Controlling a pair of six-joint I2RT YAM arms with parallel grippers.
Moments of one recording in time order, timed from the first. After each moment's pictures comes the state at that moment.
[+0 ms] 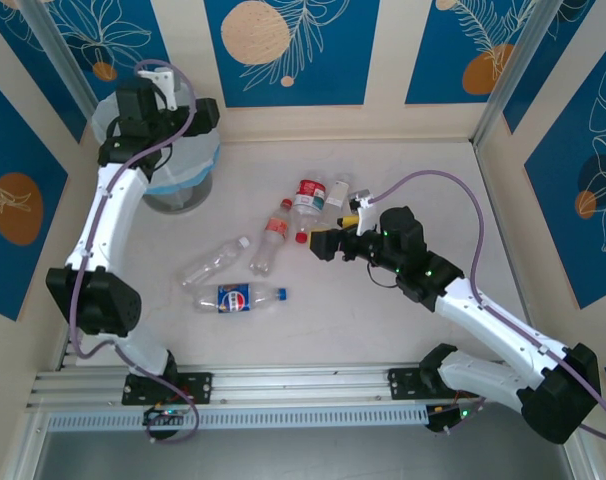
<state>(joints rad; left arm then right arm) -0.12 1.65 1.78 -0.47 0.18 -0.20 0.65 1.00 0.78 -0.10 -0.20 0.42</state>
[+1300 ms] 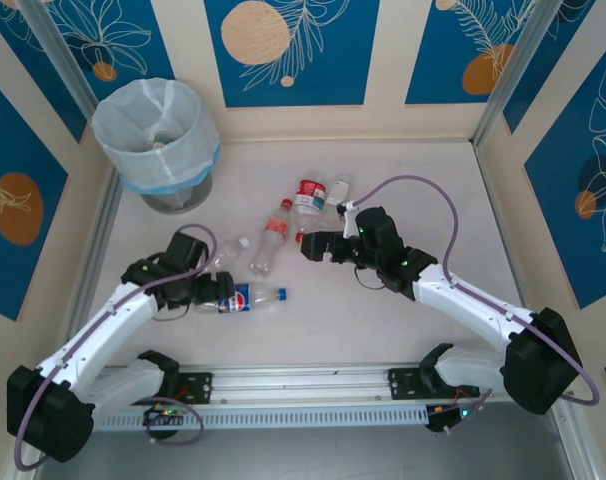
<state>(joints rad) -0.41 0.99 0.71 -0.94 0.03 -0.57 0.66 1.19 0.77 -0.11 -0.20 0.59</state>
